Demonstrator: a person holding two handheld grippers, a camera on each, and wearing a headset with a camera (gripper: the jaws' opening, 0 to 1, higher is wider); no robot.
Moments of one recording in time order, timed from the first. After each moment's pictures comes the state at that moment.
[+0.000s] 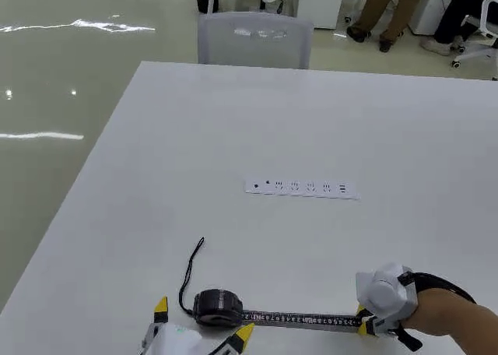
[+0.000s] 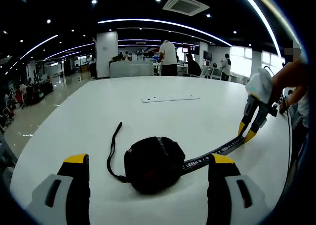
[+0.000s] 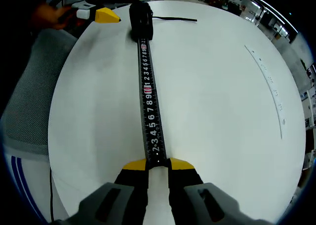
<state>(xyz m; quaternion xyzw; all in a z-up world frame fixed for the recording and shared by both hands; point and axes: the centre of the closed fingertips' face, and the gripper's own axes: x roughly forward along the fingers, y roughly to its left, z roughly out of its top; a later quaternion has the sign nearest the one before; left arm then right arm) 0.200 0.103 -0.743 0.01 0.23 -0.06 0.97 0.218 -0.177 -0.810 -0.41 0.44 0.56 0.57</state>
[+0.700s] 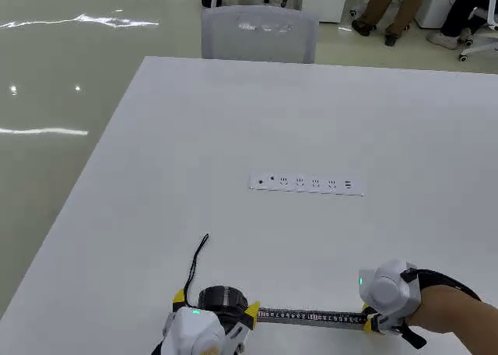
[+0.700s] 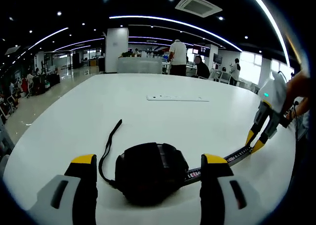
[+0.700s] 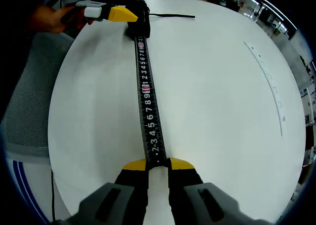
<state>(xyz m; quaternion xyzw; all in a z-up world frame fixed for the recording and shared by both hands) 0.219 0.095 -0.757 -0.02 0.24 -0.03 0.97 0.220 -0.179 -0.812 -0.41 0.46 0.55 0.57</state>
